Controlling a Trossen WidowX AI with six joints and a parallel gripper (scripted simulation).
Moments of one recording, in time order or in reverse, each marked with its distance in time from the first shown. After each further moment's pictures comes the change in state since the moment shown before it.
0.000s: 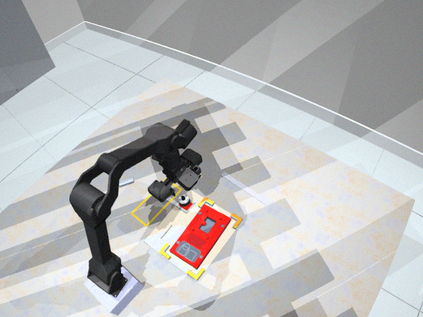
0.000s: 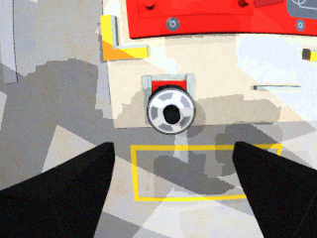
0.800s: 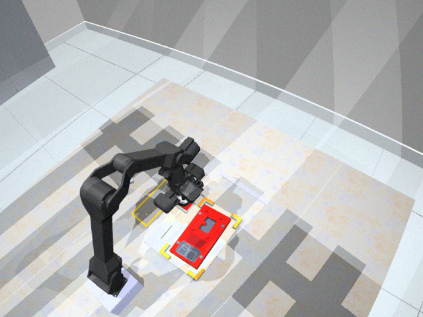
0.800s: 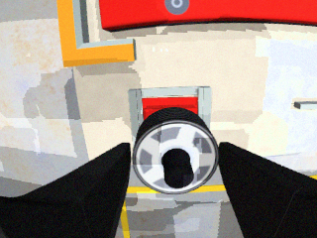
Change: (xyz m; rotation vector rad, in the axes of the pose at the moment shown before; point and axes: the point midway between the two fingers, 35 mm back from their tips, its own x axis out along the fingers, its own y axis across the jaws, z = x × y) arm 0.072 -0.002 0.000 0.010 -0.001 -0.010
